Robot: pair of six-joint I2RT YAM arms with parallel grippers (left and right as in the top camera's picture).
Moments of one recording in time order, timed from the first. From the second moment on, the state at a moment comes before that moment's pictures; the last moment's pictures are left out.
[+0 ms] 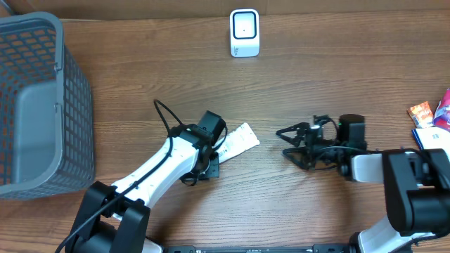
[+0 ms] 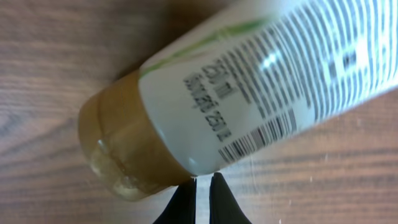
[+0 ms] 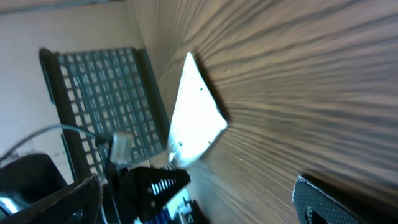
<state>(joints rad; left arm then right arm) -0.48 1.60 0.92 -0.90 -0.02 -0.55 0.07 1.80 0.49 0.46 -1.05 0.95</state>
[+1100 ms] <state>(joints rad) -0.43 1.61 1.00 -1.02 -0.01 -0.53 0.49 1.81 0.56 0.64 -0.51 1.22</state>
